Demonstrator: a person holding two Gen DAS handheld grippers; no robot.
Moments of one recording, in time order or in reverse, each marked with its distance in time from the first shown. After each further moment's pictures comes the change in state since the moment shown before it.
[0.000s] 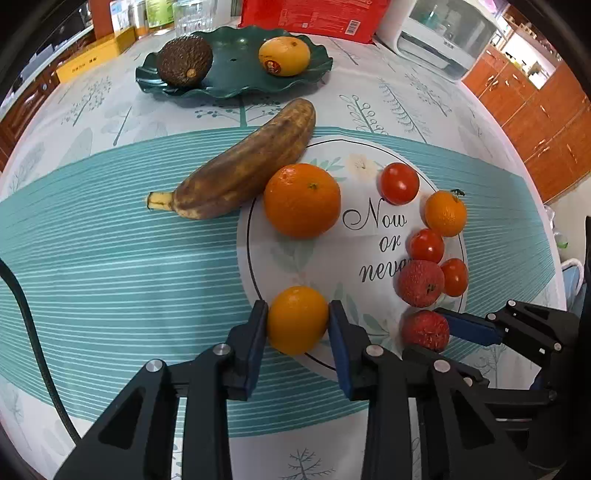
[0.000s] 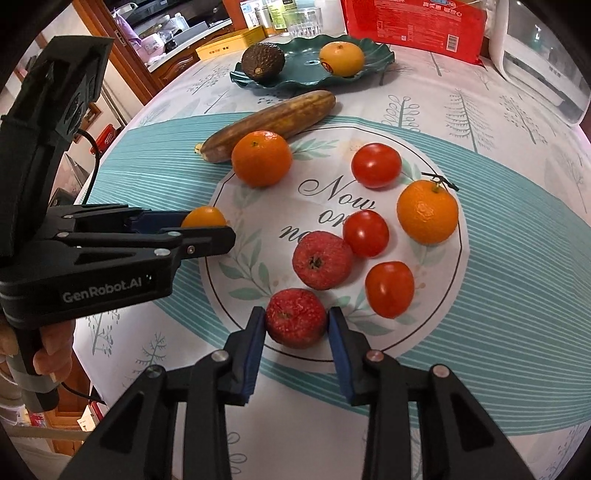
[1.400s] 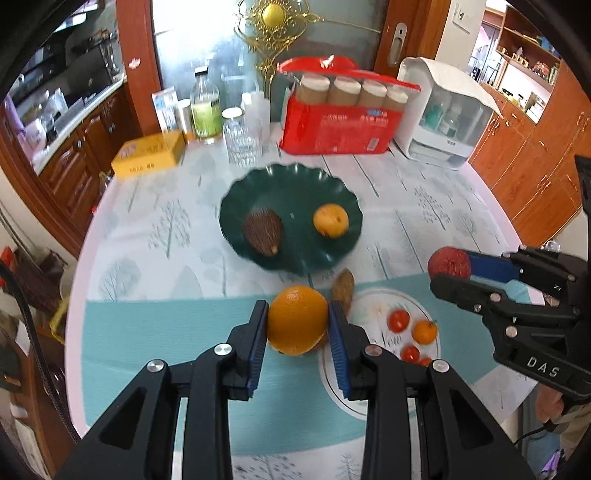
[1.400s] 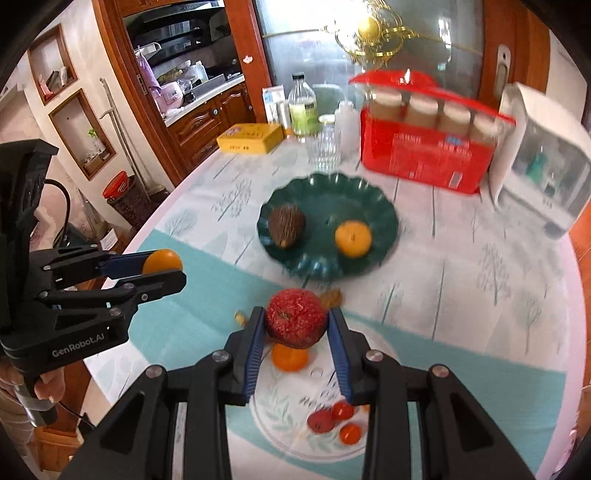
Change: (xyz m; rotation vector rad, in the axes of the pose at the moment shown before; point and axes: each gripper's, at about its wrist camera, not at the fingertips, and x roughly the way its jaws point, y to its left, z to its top) left arm -0.176 0.043 0.103 0.032 -0.228 0.097; right arm -0.129 0.040 0.165 -0.089 -0.222 -0.053
